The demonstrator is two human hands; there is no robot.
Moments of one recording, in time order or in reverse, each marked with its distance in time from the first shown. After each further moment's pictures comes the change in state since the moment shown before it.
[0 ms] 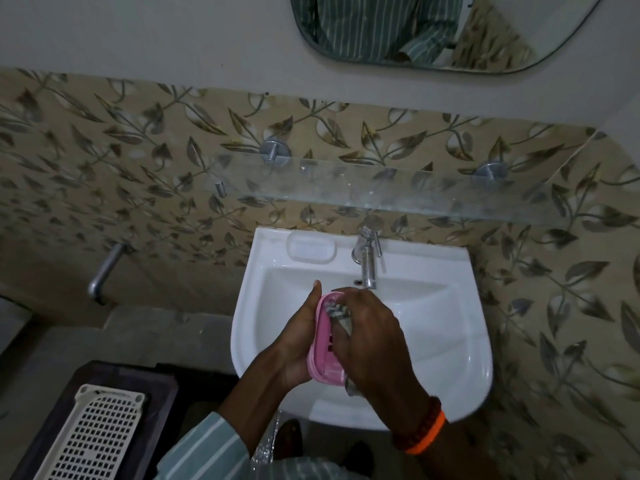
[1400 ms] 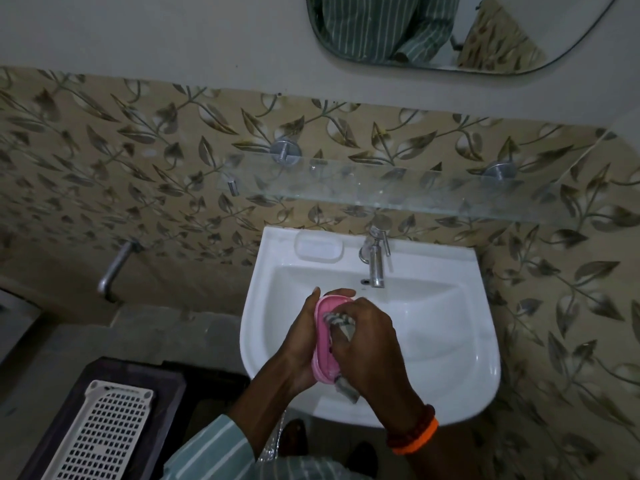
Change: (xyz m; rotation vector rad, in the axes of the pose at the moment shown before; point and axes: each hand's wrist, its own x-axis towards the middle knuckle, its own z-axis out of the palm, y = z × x) left_hand -0.006 -0.007 -0.009 -0.029 0.097 0.142; right_hand 0.000 -0.009 0.039 0.104 0.150 0.202
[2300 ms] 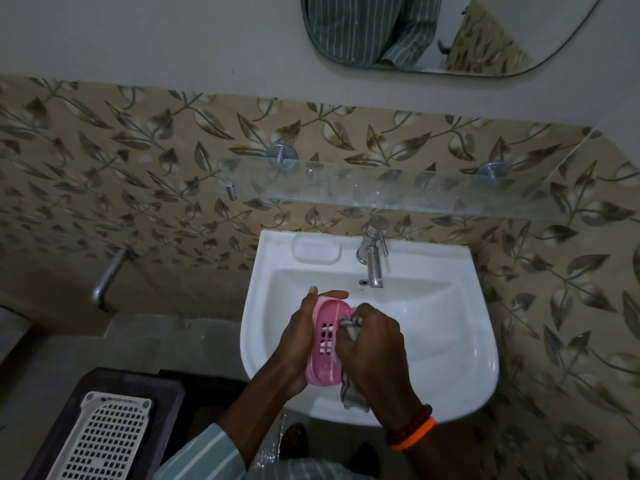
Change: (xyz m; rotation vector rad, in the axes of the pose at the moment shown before) left_hand -0.017 0.008 0.000 0.302 0.103 0.170; right_hand -0.008 0.010 -0.003 -0.037 -0.099 0.097
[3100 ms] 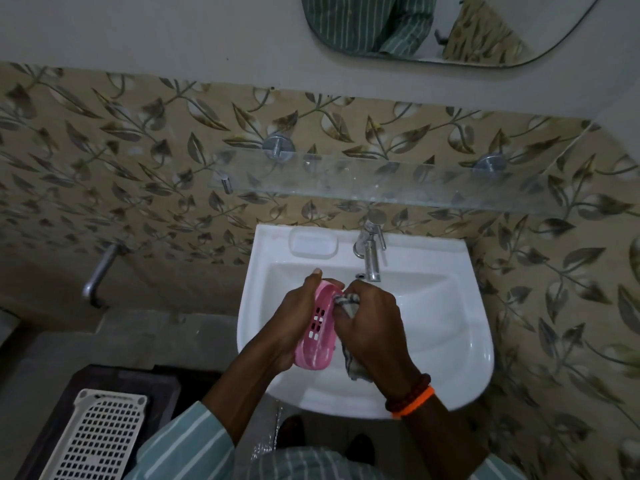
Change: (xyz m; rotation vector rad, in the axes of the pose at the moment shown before) left_hand 0.008 0.030 -0.008 0.283 -0.045 0.003; right_hand 0.022 -0.012 -0.009 0.070 -0.035 -0.072
